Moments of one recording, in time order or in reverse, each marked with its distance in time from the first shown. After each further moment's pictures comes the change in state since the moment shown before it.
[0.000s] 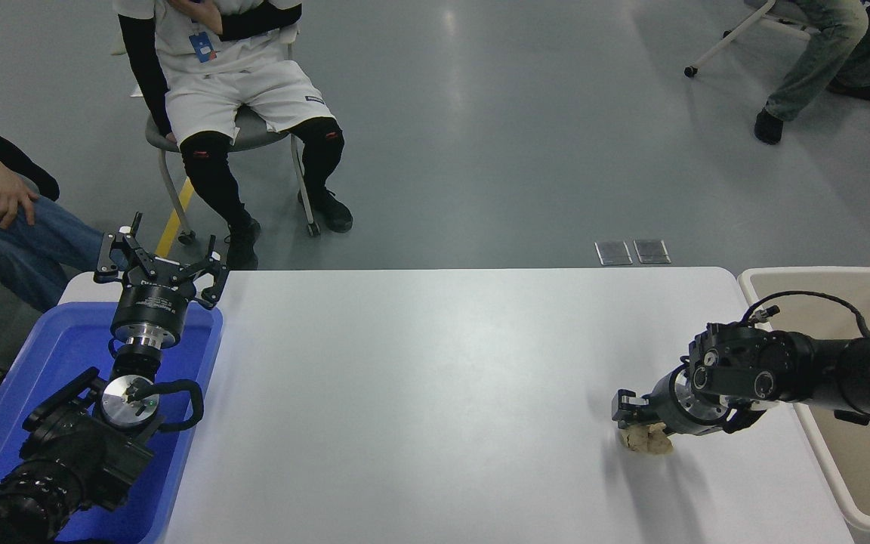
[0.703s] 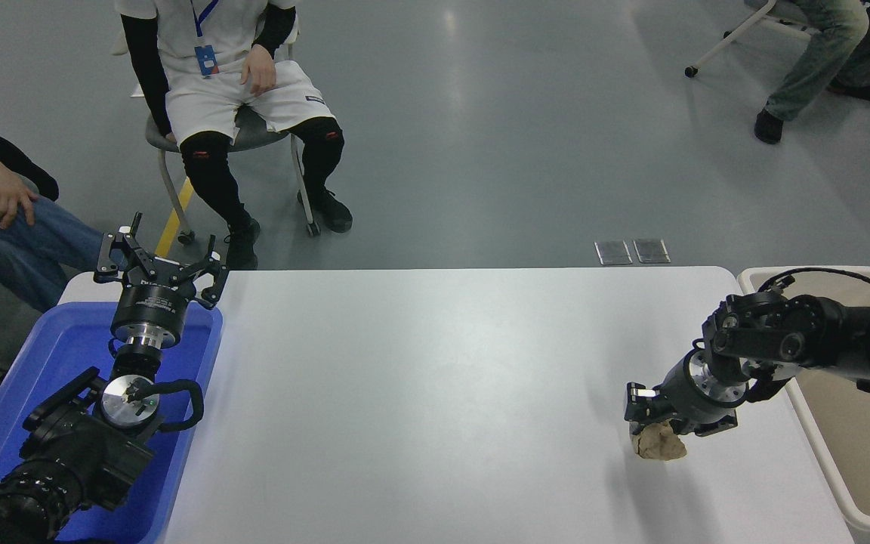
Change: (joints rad) left arm 0.000 0.000 0.000 0.000 0.001 0.000 0.000; right arm 0.149 -0.083 -0.017 0.044 0.063 0.277 0.000
